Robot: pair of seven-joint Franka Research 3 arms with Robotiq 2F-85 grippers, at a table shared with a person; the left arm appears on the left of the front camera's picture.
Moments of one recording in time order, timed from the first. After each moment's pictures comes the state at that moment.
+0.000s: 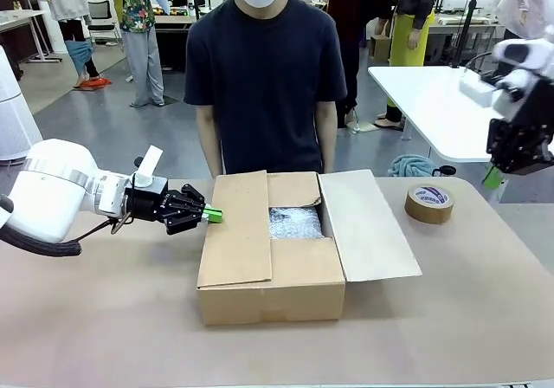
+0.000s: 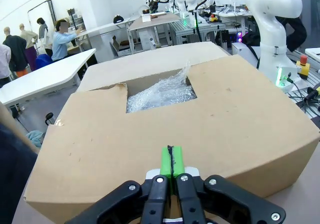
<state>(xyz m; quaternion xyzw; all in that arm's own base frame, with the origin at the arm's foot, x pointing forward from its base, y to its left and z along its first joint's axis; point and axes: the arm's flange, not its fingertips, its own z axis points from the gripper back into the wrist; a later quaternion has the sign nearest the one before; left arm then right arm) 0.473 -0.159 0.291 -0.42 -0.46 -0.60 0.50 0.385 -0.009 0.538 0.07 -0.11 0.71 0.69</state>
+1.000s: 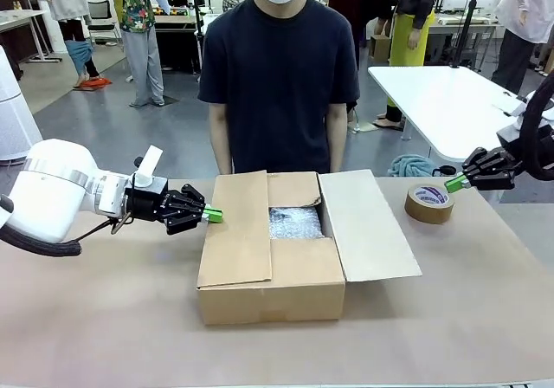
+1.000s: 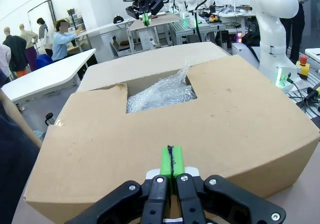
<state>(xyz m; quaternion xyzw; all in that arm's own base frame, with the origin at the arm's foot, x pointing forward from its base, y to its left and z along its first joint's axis) 0.473 -0.159 0.291 -0.42 -0.46 -0.60 0.50 0.471 -0.089 0.410 0.33 -0.32 0.59 0.66</state>
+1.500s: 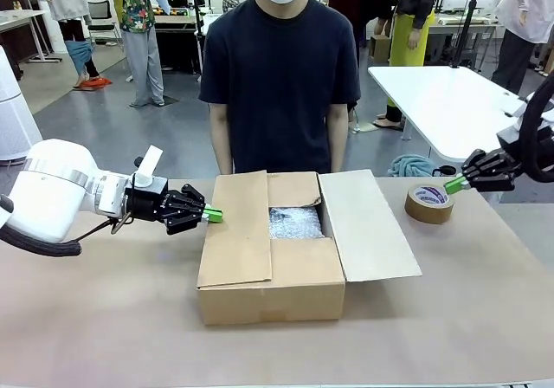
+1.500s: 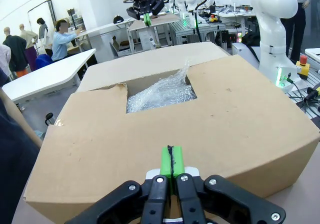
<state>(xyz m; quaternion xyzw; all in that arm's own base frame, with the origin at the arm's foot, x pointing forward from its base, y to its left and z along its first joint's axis) 0.473 -0.159 0.291 -0.42 -0.46 -0.60 0.50 0.474 -0.088 0.391 0.35 -0.31 0.59 0.65</state>
